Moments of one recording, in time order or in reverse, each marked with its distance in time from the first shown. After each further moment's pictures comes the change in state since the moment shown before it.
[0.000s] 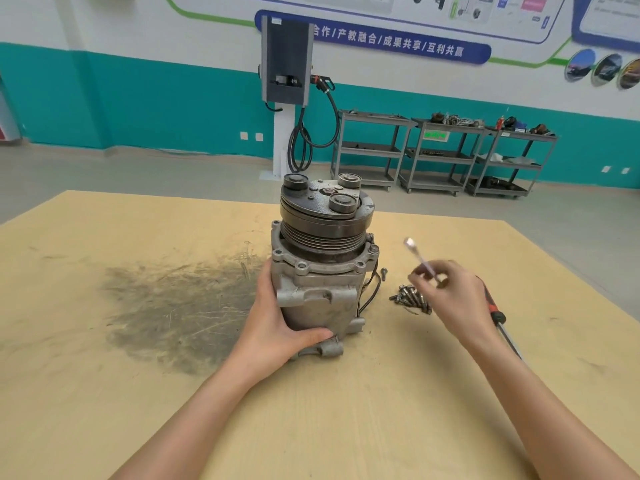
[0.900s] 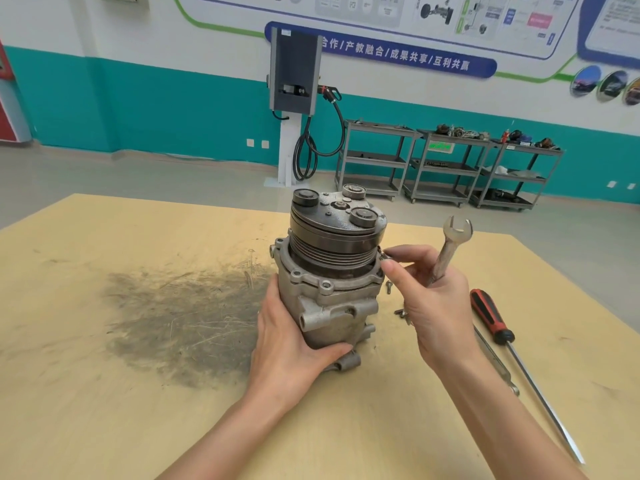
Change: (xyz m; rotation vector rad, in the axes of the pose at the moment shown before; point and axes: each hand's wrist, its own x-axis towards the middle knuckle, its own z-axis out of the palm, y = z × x) left_hand -0.018 0.027 0.022 0.117 0.199 -0.073; right_hand -0.027 -0.092 0.012 0.748 -0.008 -0.048
